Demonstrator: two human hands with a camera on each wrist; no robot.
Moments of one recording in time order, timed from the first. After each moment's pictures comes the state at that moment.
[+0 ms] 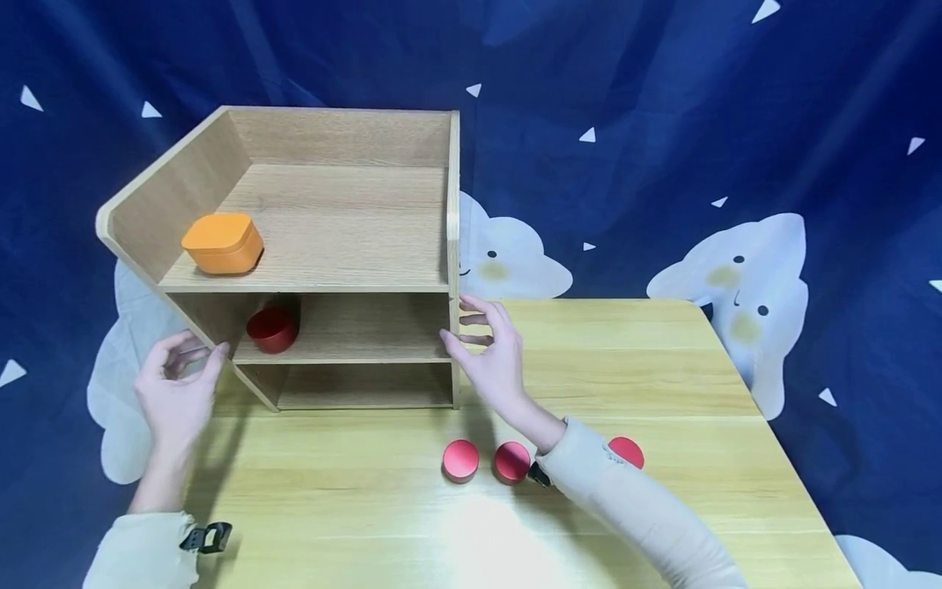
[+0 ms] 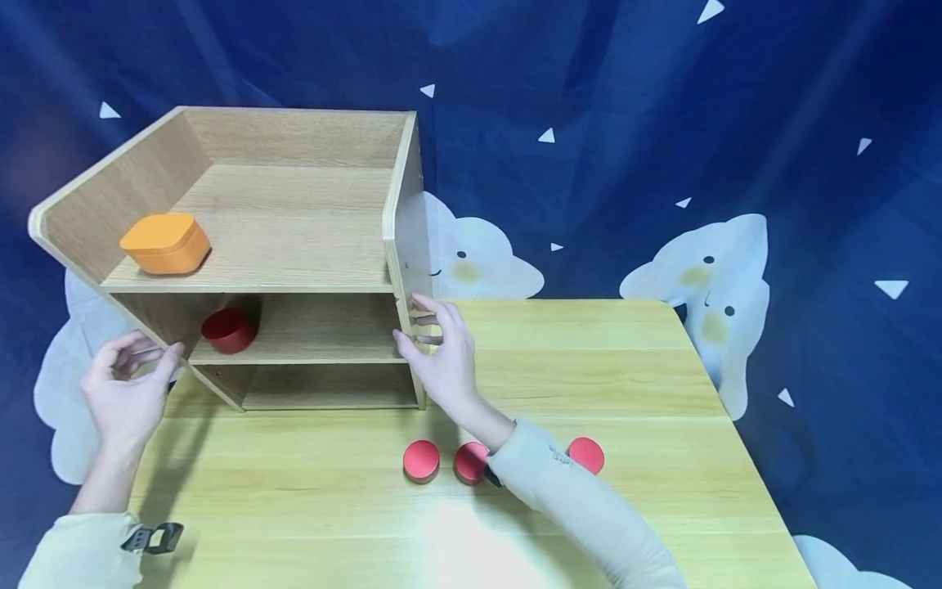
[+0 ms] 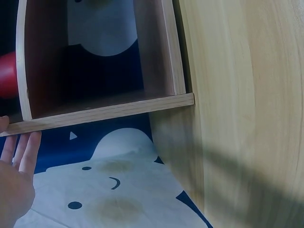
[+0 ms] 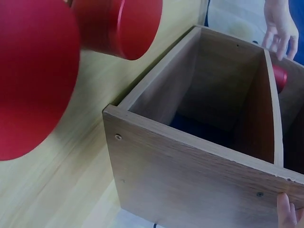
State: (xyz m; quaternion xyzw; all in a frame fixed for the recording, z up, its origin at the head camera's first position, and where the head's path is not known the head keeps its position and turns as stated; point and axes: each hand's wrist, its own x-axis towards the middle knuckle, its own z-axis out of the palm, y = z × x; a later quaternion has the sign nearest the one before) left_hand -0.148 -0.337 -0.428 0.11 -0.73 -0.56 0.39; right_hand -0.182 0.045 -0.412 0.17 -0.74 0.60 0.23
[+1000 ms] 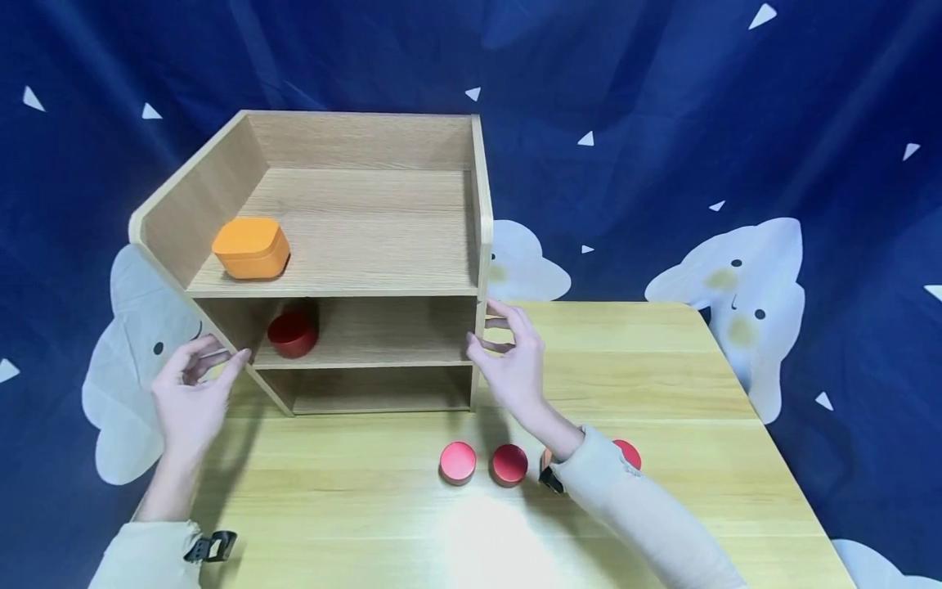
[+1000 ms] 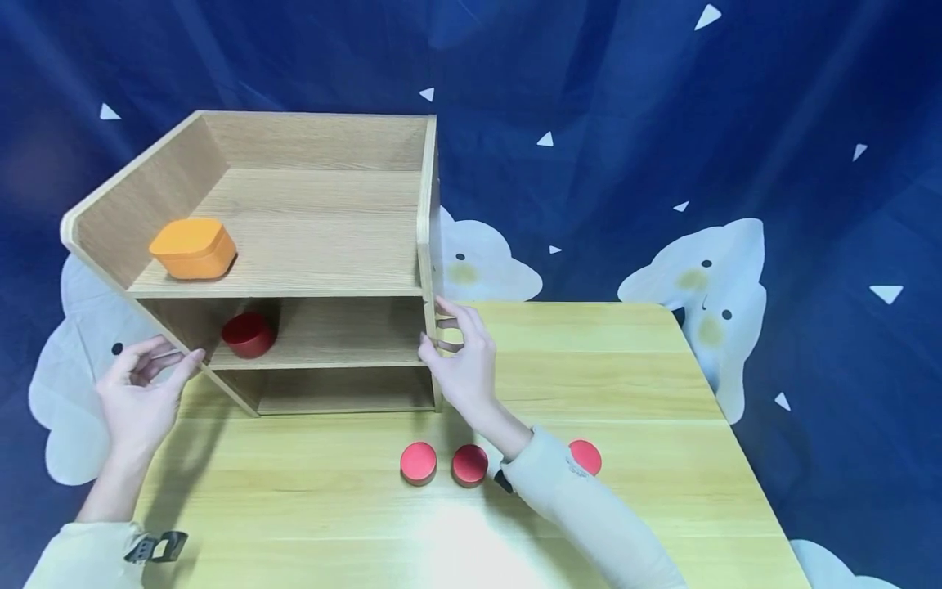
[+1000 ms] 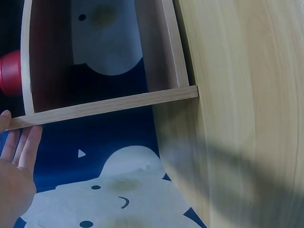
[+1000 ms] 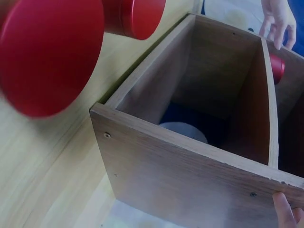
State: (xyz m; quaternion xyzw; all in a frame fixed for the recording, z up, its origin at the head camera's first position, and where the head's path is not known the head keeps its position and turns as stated) left_hand -0.140 -0.316 -0.428 0.08 -0.75 -0.55 0.36; right_hand -0.176 0.070 -0.410 0.14 -0.73 0.62 0.25
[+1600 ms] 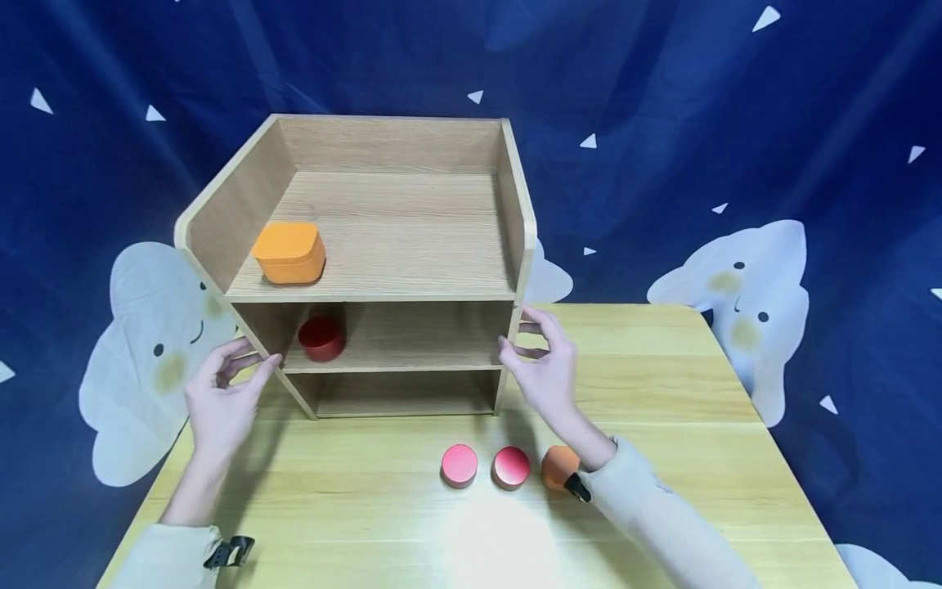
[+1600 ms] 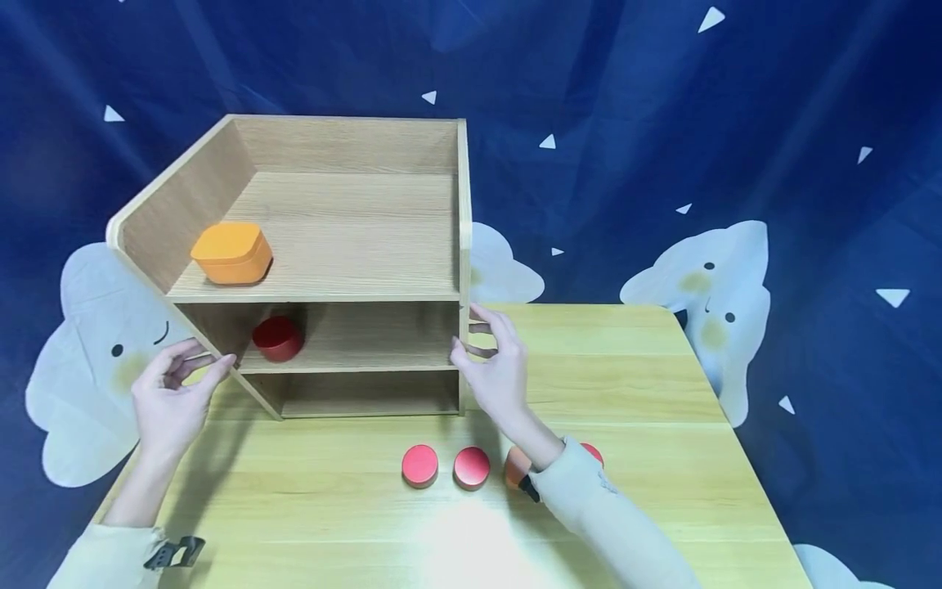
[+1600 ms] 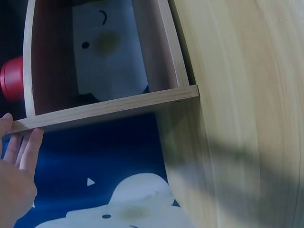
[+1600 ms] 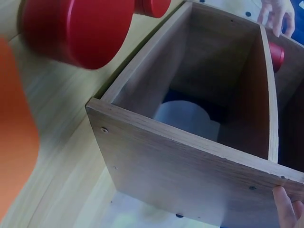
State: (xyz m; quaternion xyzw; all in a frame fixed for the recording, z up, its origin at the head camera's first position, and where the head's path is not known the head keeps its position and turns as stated) left_hand -0.139 -0.286 -0.428 0.03 -0.76 -0.56 0.34; right_hand -0.174 0.104 -0.411 0.14 -0.74 0.60 0.29
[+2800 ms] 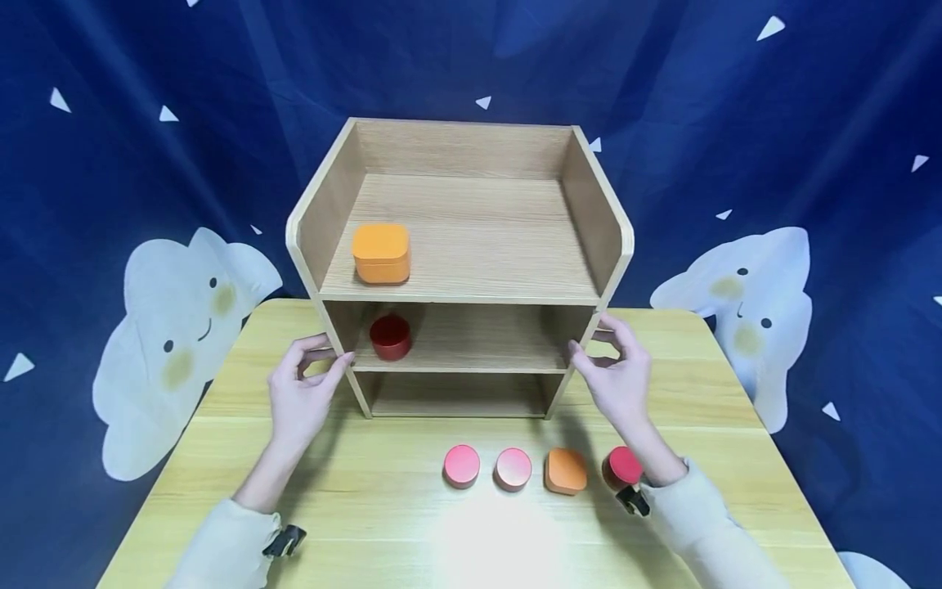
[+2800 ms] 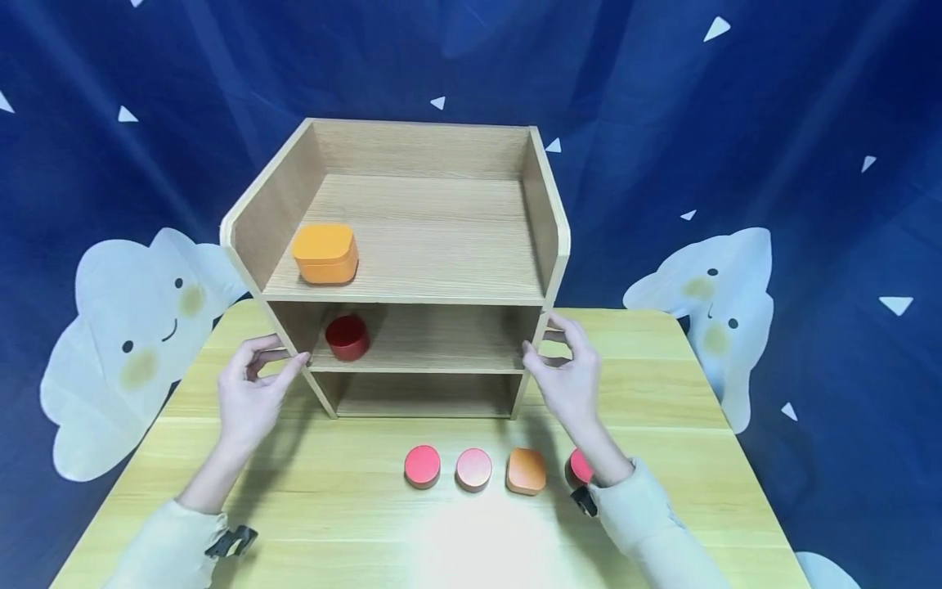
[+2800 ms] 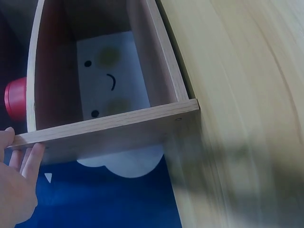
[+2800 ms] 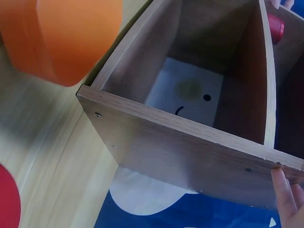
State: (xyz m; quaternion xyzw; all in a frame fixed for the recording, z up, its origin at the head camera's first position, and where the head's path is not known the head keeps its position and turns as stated) left_hand -0.145 -0.211 -0.431 -0.05 -0.74 -0.60 0.31; right_hand -0.165 0.184 -0.408 0.10 -0.75 0.58 0.31
